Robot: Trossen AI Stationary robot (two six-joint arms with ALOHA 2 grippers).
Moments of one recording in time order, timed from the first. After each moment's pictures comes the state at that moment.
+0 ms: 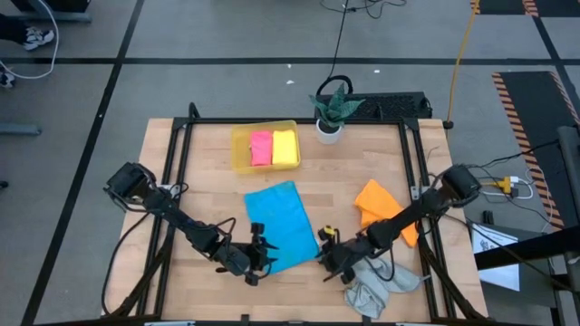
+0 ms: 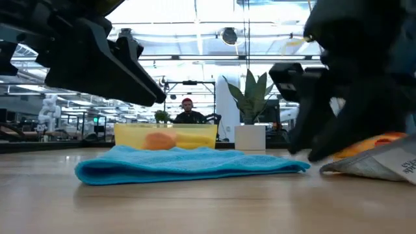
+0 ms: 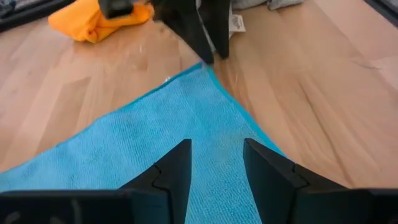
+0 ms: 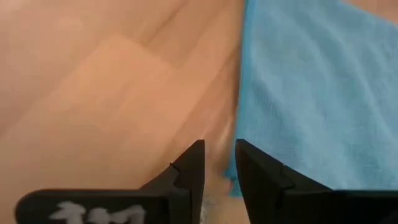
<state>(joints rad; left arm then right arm) -0.59 1.73 0.79 0.29 -0.49 -0.09 0.53 1.78 0.78 0.16 0.22 -0.17</state>
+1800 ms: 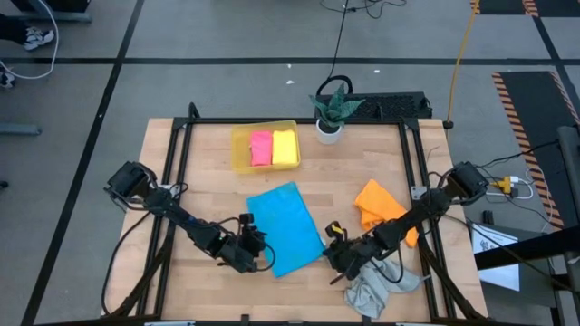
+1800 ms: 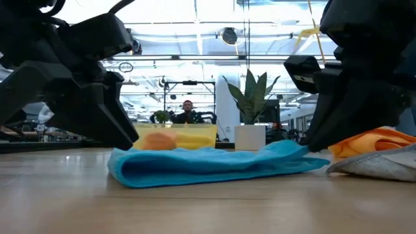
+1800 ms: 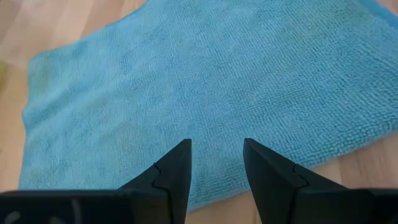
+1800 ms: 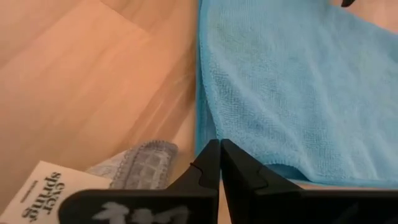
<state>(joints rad) -0.56 1.73 0.79 -0.05 -0.57 -0.38 0.57 1.71 0.74 0.07 0.36 -0.14</state>
